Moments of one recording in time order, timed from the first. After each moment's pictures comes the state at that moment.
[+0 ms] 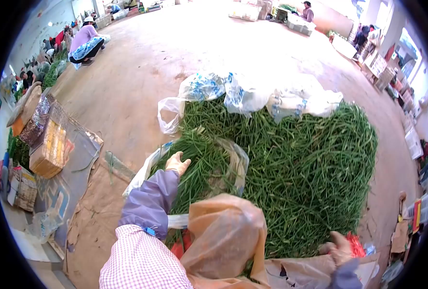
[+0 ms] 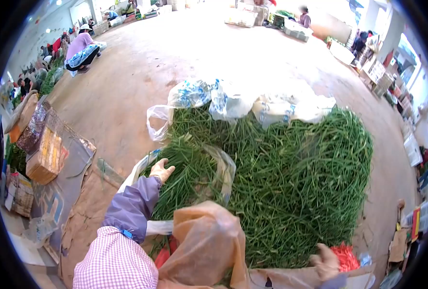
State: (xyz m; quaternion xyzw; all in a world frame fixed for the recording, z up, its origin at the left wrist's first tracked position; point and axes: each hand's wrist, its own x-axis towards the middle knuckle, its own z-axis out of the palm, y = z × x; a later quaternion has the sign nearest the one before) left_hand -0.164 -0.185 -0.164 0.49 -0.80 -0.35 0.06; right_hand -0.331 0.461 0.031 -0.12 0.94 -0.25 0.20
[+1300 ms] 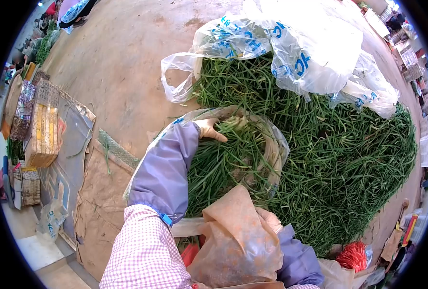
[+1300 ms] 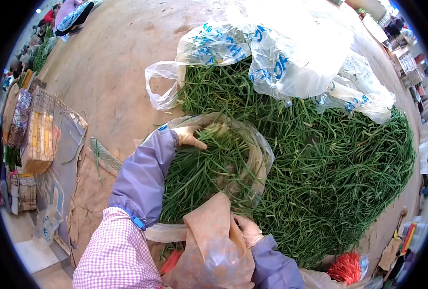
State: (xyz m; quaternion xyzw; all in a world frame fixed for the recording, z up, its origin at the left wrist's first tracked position) left_hand -0.270 -0.330 -0.268 0.05 -0.84 -0.54 -0.09; right_hand -0.273 0.100 -0.208 -0.04 0.58 -0.48 0.66
